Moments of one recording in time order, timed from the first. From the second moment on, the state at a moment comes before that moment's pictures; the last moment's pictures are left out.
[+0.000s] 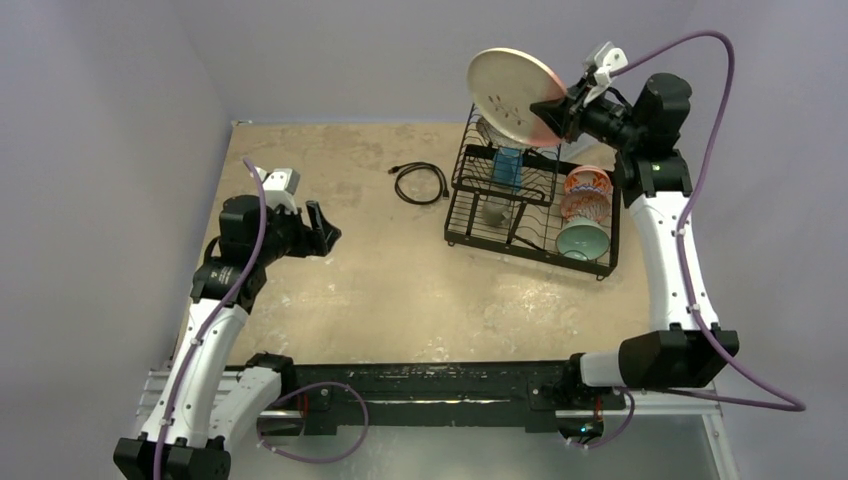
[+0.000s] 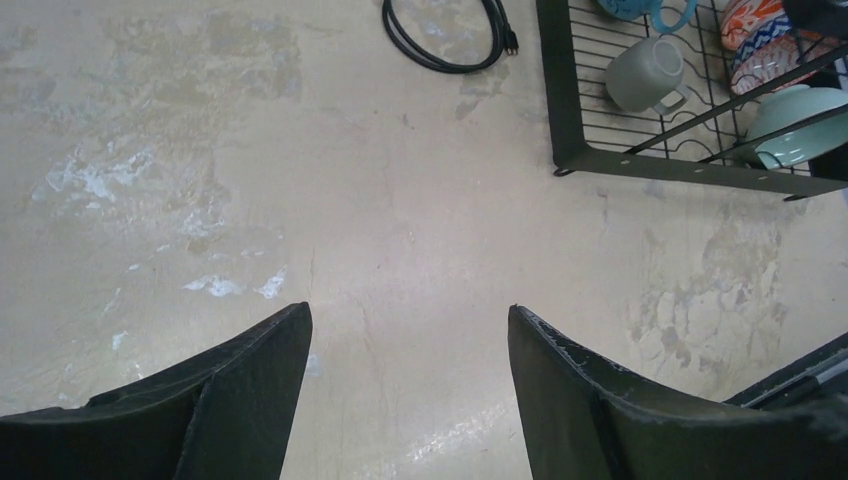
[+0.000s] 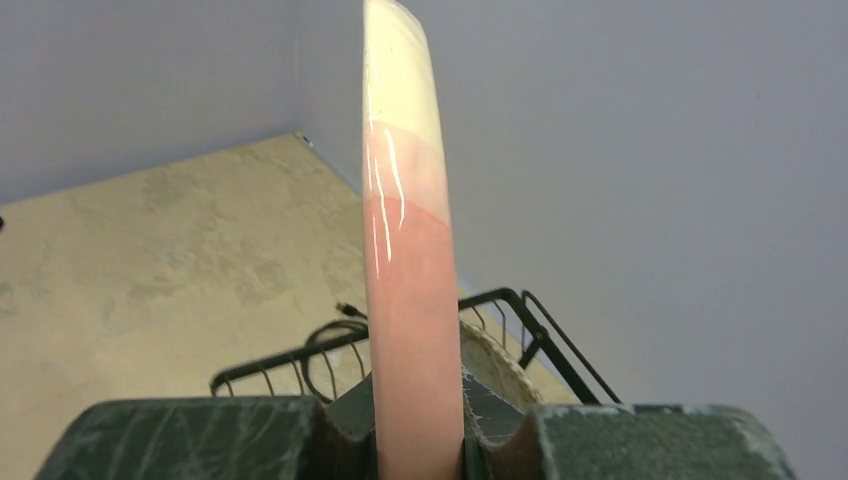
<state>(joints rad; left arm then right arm) -0.12 0.83 0.90 -0.55 0.30 -0.23 0.02 1.36 1.57 -0.19 -0.80 -0.16</state>
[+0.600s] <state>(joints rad) -0.14 0.84 0.86 -0.49 0.26 -0.21 -0.12 1.51 1.63 -0.46 -1.04 -0.58</state>
